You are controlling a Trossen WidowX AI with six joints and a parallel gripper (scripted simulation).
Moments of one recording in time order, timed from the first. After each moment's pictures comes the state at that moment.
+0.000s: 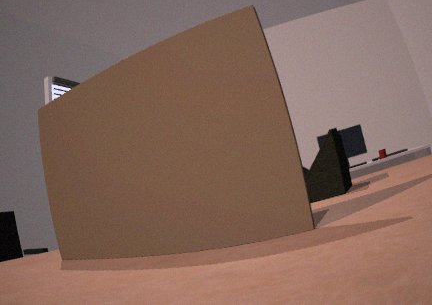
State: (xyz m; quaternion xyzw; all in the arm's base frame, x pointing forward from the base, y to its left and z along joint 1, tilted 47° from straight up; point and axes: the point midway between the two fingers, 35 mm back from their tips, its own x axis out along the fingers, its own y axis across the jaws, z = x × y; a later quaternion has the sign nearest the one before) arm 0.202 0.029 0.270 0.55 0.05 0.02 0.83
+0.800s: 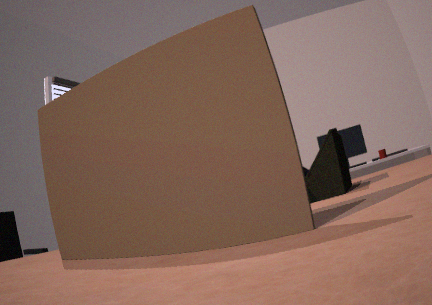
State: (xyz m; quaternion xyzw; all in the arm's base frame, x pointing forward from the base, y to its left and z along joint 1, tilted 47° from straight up) arm 0.237 0.027 0.270 0.55 0.04 0.03 0.83
